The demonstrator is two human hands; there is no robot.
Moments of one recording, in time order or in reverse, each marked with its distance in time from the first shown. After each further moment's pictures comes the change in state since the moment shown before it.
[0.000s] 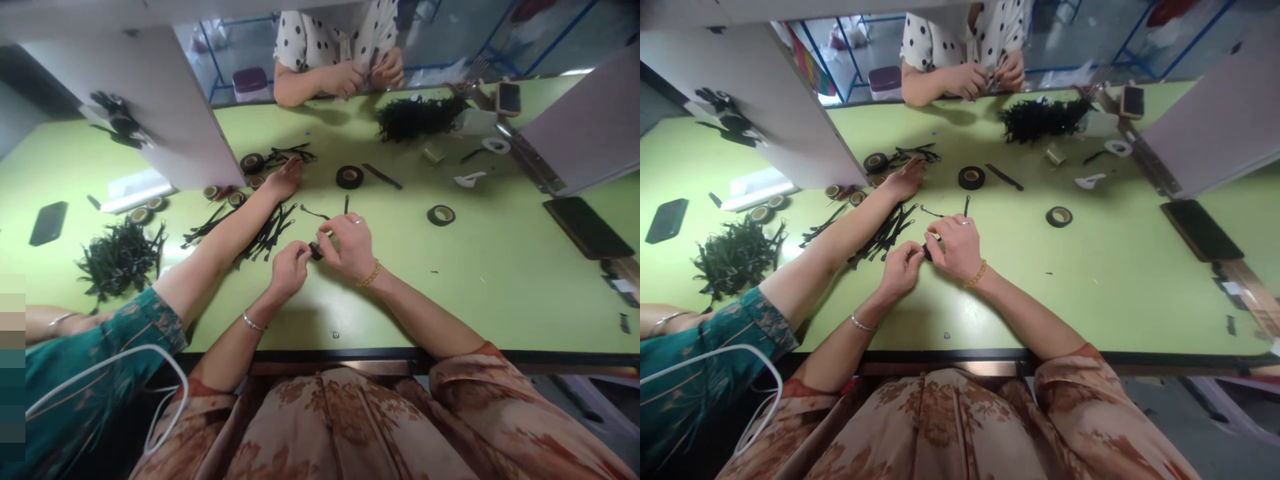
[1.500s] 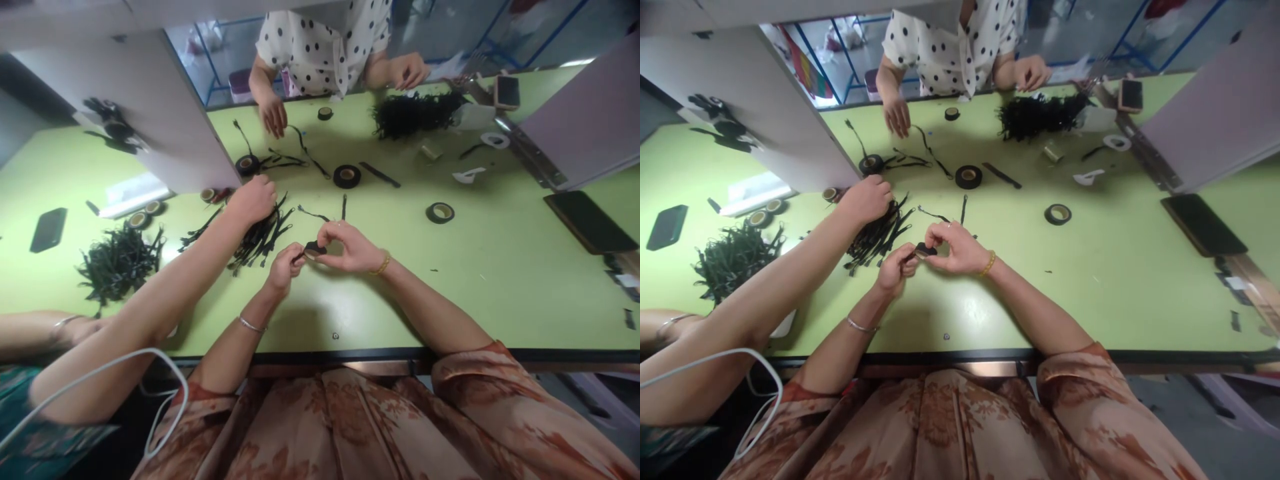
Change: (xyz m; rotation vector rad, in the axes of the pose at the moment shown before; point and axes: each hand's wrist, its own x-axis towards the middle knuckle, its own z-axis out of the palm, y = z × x) left_hand 0.008 0.001 0.000 -0.879 -0.198 -0.471; right_hand 0.011 0.027 -0.014 0.429 -0.367 -0.206
